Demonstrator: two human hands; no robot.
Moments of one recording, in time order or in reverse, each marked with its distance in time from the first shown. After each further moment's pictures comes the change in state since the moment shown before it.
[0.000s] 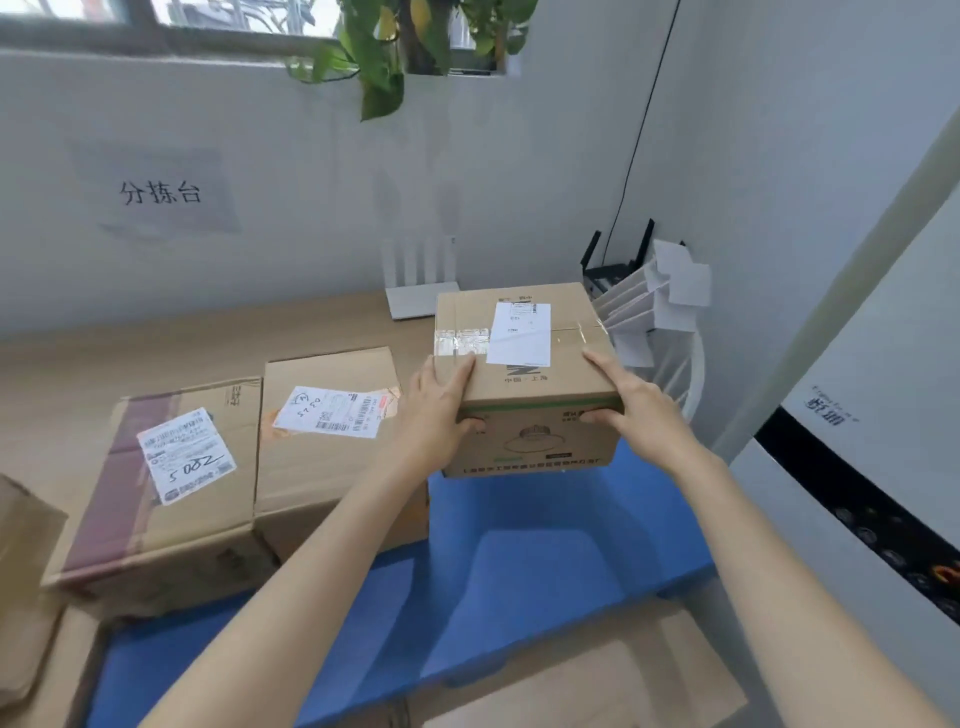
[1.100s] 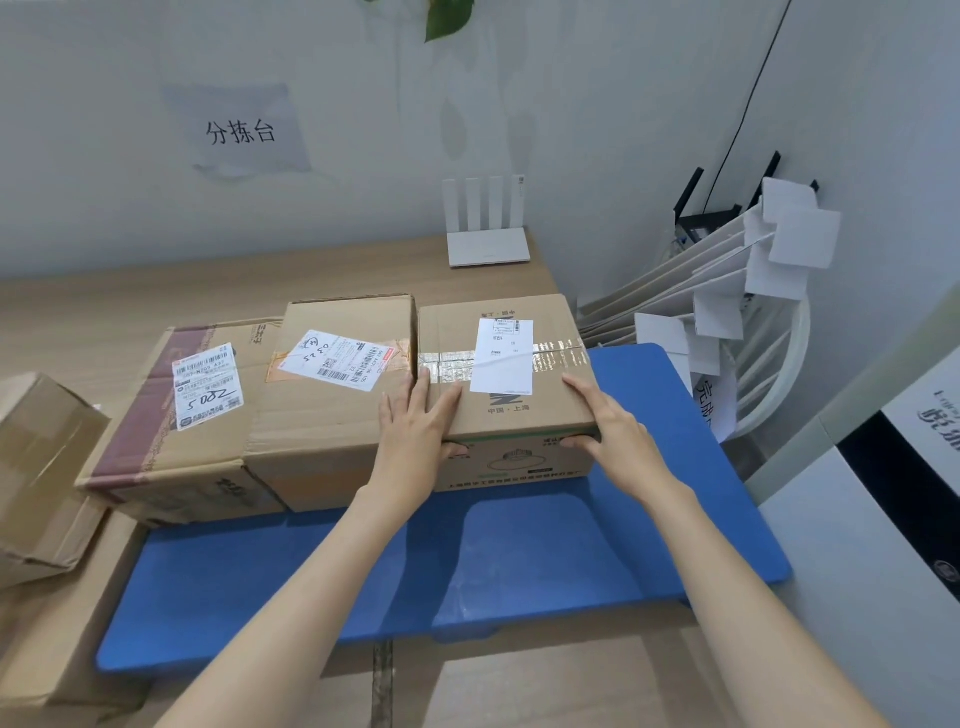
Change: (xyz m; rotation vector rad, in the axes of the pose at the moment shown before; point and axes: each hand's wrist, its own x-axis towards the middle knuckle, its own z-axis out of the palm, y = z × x) left_hand -0.031 -0.016 0.073 0.321 -0.001 -0.194; right_hand 0.021 0.060 0.092 0.165 -0.189 -0.148
